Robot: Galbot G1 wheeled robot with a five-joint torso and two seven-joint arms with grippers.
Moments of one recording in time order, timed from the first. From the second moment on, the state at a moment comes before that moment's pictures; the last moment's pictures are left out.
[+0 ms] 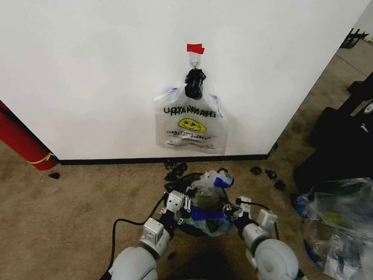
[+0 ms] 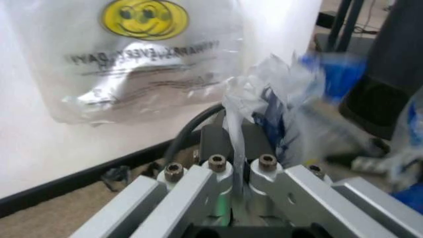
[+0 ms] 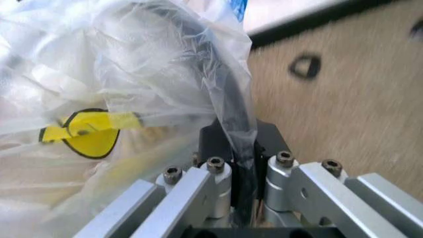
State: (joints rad) left arm 1.36 -1.07 -0.01 -2.21 -0.21 0.20 -0.21; right arm -1.47 1.11 0.30 2.10 0.84 -0.30 0.28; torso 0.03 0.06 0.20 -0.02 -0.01
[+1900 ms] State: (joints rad) left arm 1.33 -1.01 -0.11 -2.22 -0.33 0.04 -0.01; right arm -1.48 1.08 0.42 2.04 0.29 0.06 -0.03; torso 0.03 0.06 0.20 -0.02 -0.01
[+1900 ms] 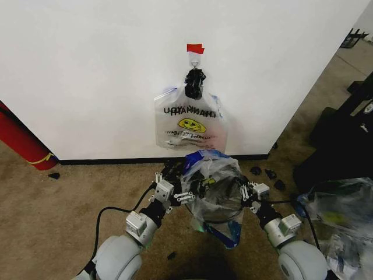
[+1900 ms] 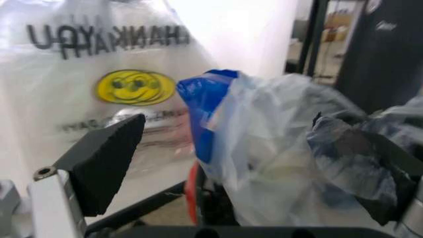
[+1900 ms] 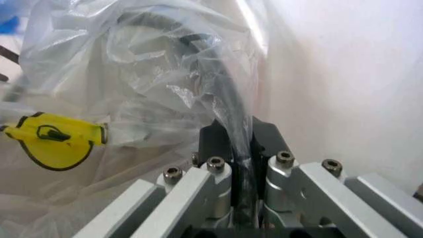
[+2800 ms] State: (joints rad) left arm 1.33 -0.92 -0.30 -2.03 -0.26 0.00 0.15; right arm -1.43 1.06 0.42 2.04 0.62 -0.13 0.14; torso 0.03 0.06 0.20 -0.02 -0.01
